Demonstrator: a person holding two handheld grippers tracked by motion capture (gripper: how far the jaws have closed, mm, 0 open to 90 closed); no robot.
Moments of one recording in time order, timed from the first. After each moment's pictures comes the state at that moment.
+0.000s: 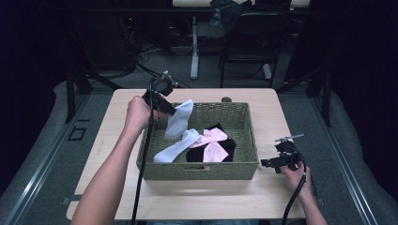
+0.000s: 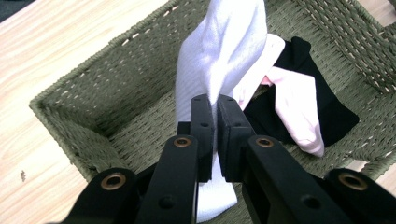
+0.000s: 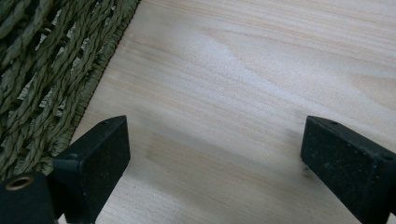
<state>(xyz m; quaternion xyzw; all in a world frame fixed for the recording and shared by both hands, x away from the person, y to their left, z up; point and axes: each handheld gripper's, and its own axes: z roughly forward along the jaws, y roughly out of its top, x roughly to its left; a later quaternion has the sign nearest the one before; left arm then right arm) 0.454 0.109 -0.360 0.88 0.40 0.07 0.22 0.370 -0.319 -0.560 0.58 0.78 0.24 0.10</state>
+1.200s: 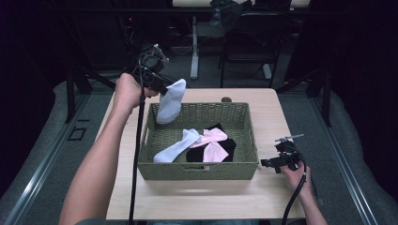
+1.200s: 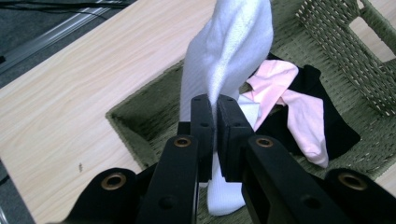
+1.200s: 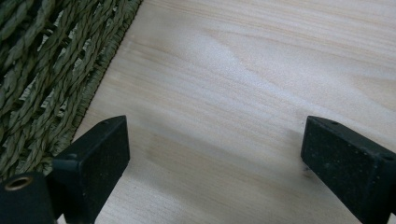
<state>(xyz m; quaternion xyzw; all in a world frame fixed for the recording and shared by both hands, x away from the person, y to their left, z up) 0.468 0.128 -0.297 0.87 0.43 0.11 0.22 0.370 -0.320 -0.560 0.57 0.78 0.24 0.10</state>
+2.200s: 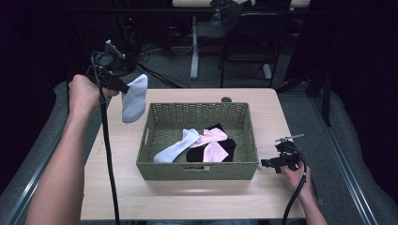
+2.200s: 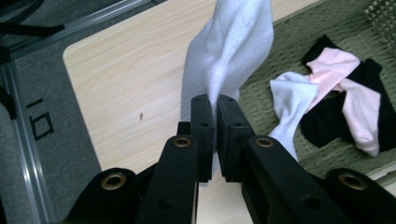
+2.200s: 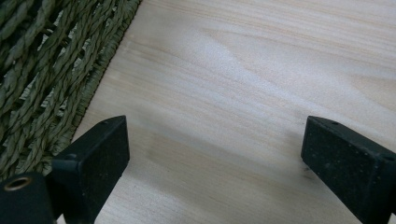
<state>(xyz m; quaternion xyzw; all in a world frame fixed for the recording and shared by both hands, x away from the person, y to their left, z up) 0.440 0.220 -0.279 0.83 0.50 0.15 0.20 0.370 -0.320 -0.559 0.57 0.78 0.24 0.10</state>
